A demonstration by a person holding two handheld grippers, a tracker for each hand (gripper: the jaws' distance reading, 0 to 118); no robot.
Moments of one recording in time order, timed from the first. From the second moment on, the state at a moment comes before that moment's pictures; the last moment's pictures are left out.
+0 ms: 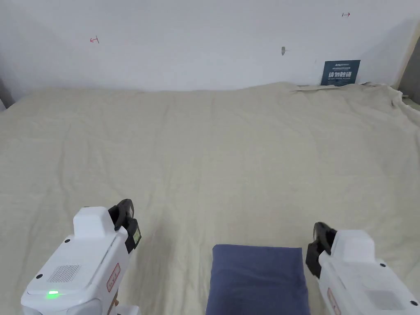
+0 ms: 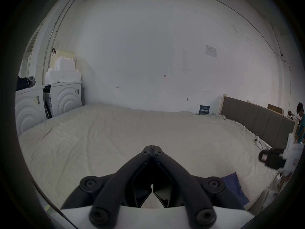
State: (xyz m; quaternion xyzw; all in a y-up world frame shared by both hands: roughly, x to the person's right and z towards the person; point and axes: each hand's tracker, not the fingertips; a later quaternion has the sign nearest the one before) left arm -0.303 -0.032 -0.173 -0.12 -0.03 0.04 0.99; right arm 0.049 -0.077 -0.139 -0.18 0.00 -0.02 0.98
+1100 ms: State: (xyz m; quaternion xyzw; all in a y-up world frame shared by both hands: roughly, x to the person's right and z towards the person) left arm -0.252 -0.127 -0.226 -0.43 -0.17 0.13 0.88; right arm 0.011 -0.207 -0.158 -0.29 0.00 0.00 0.96
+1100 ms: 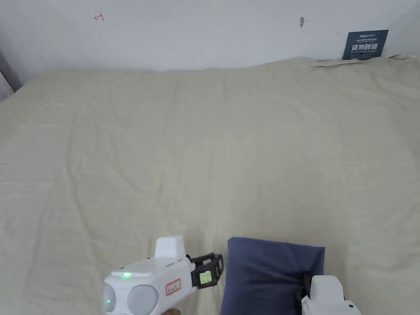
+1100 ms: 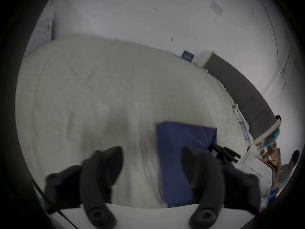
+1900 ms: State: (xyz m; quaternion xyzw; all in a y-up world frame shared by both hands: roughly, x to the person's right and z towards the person) left arm -0.228 -0.181 -0.278 -0.55 -0.30 0.17 0.76; right arm 0.022 -0.195 -0.161 -0.31 0.02 -0.02 0.95
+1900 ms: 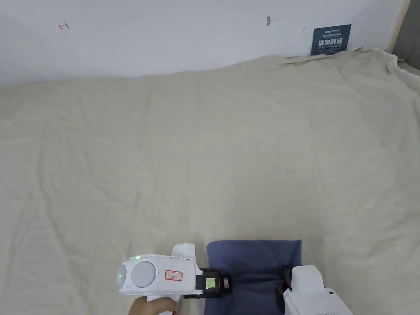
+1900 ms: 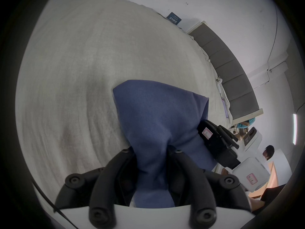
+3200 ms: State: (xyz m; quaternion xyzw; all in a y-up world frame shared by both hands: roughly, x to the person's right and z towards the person) left arm -0.602 -0.057 -0.345 -0.48 -0.02 0.07 0.87; right arm 0.048 -0.035 -0.165 -0.11 0.01 -0.02 0.99
